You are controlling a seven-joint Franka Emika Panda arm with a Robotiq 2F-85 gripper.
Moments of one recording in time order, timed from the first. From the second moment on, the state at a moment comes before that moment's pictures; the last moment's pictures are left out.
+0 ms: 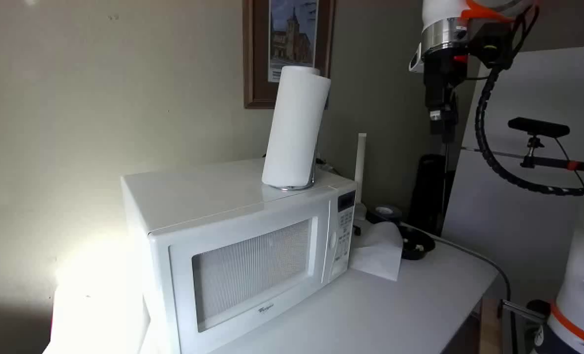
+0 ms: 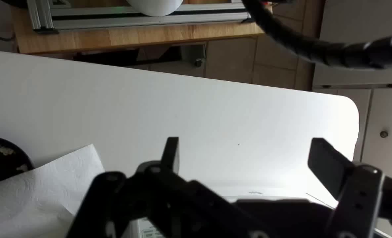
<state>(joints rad) -0.03 -0.73 -0.19 -2.31 0.12 1.36 -0.06</state>
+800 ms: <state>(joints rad) -0.06 -0.73 -0.15 -2.26 0.07 1.52 -0.06</state>
